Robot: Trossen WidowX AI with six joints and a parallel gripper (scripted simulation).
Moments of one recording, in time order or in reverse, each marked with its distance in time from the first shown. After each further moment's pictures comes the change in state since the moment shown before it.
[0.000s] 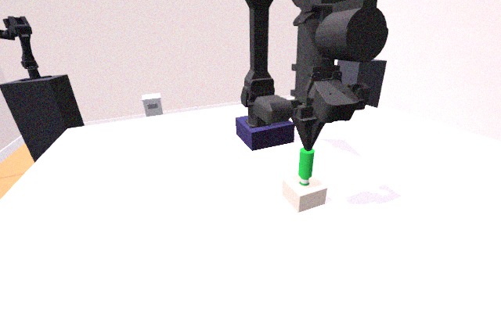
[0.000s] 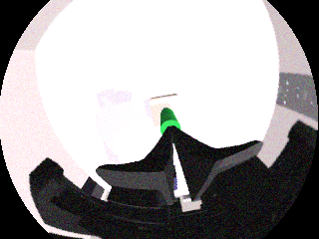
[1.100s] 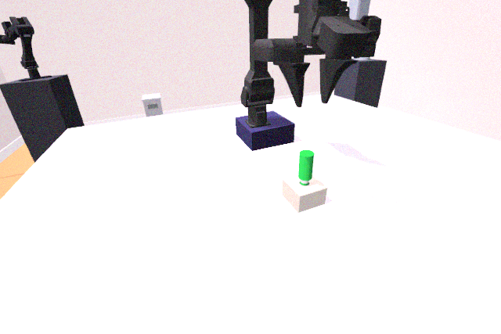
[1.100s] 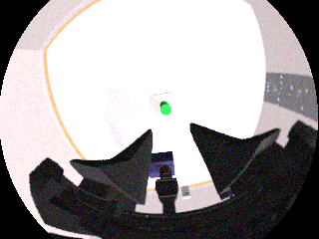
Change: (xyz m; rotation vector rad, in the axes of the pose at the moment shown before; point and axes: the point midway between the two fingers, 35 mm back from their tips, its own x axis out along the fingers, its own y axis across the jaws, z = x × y) arm -0.083 0.000 0.001 -0.005 -0.003 0.001
